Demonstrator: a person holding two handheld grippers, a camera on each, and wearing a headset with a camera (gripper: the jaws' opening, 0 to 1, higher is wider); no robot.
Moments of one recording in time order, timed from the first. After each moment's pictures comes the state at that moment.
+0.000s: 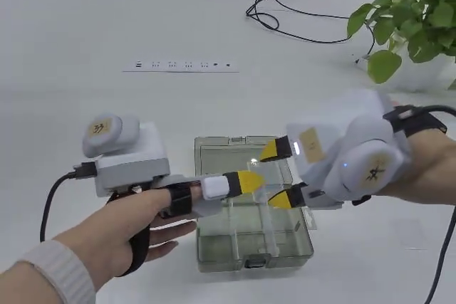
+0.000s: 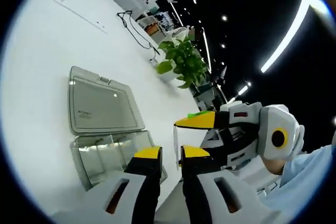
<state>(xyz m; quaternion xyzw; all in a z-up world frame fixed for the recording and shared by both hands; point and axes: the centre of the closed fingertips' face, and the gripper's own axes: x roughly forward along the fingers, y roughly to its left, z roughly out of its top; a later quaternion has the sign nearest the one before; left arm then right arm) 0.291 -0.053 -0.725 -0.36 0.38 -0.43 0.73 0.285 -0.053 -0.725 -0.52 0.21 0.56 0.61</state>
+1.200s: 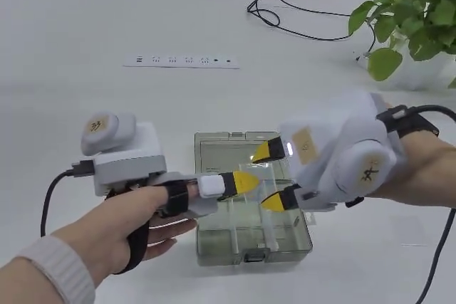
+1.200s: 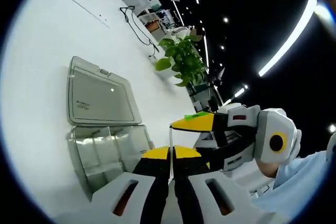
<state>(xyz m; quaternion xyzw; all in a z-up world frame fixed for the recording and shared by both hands) 0.281 -0.052 -0.725 -0.38 0.39 -0.43 0.72 0.275 -0.040 -0.725 -0.49 0.21 0.58 0.62</state>
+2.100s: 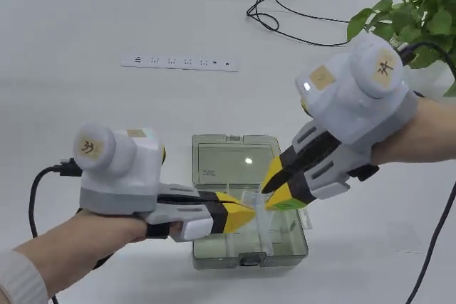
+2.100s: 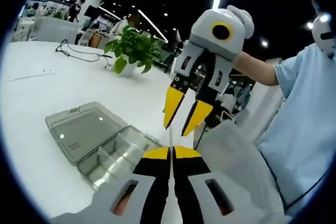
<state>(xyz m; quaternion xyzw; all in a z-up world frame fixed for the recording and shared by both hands) 0.244 -0.050 -0.720 -0.11 0.25 -0.62 0.74 0.246 -0.047 -0.716 -0.30 0.37 0.66 0.58</state>
